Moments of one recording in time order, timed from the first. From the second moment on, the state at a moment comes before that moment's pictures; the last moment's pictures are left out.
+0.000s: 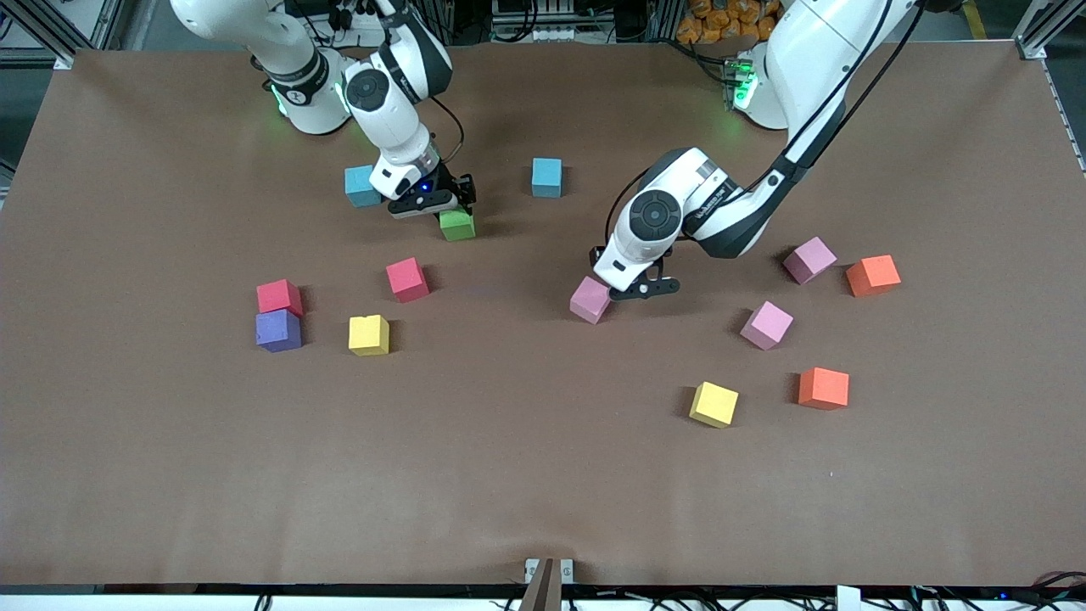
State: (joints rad) left arm -0.16 0.55 -0.56 -2.00 0.17 2.25 -0.92; right arm 0.84 0.11 0.03 -2.68 0.49 2.98 0.30
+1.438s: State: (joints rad) left arm -0.15 0.53 -0.56 -1.99 0.17 2.27 -1.10; right arm 0.99 0.01 0.03 -2.65 0.51 2.80 0.67
